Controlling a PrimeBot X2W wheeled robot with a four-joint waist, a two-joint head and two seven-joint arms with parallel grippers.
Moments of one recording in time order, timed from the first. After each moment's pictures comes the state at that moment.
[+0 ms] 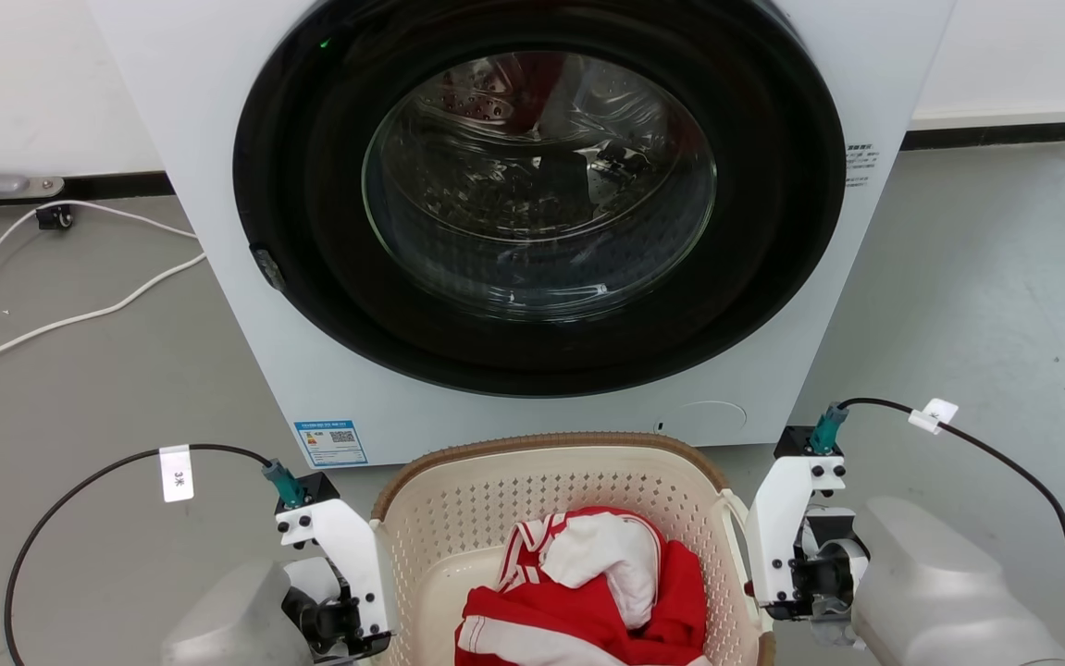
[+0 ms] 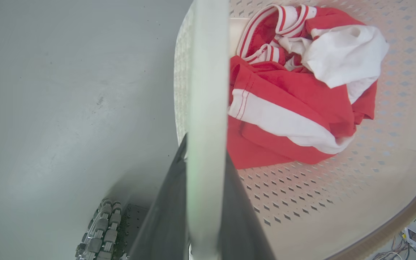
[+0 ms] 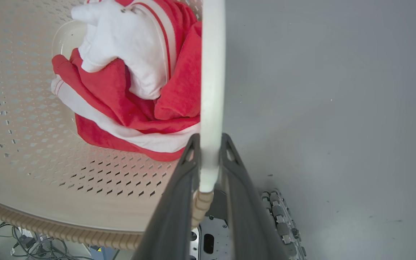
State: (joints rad) left arm -0.65 0.16 -0.74 1.24 -1.12 -0.12 0.52; right arm -0.75 -0.08 0.83 1.30 0.99 0.12 0.60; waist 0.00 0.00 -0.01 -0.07
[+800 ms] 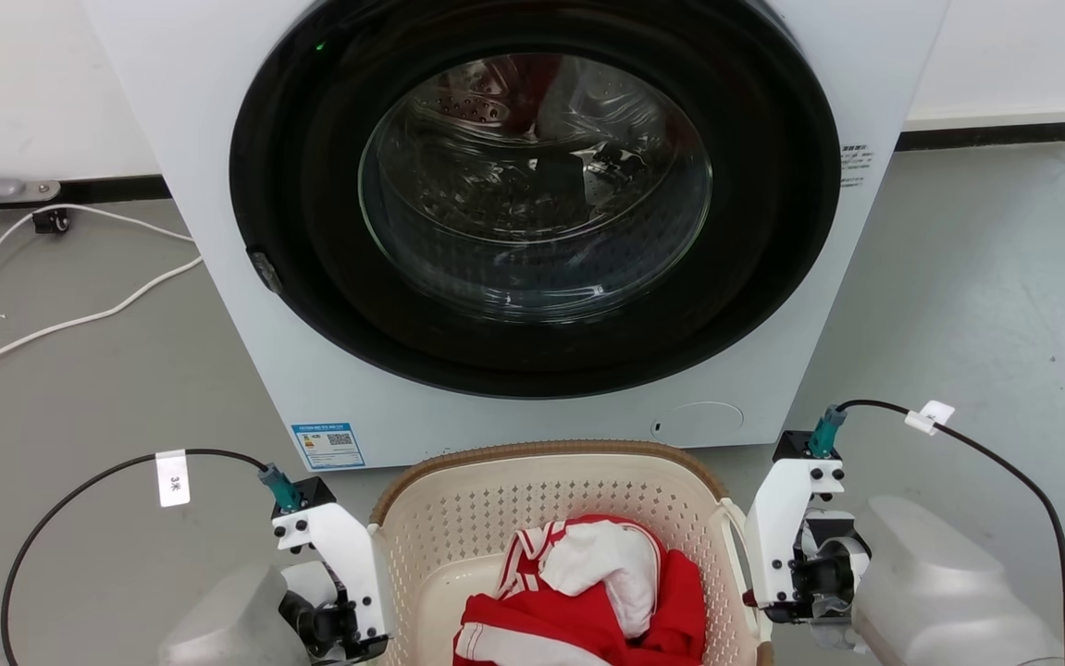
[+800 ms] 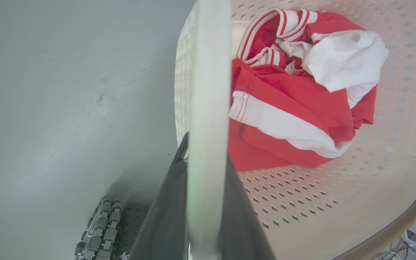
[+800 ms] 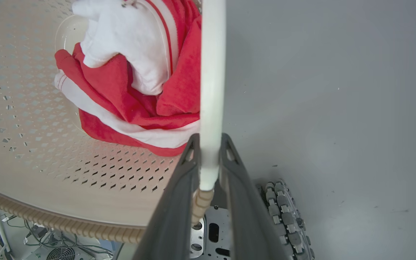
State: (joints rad) left arm -0.65 0.16 -0.77 1.25 -1.16 -0.12 0.52; right arm -0.75 -0.08 0.85 1.30 1.03 0.12 0.65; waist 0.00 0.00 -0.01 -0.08
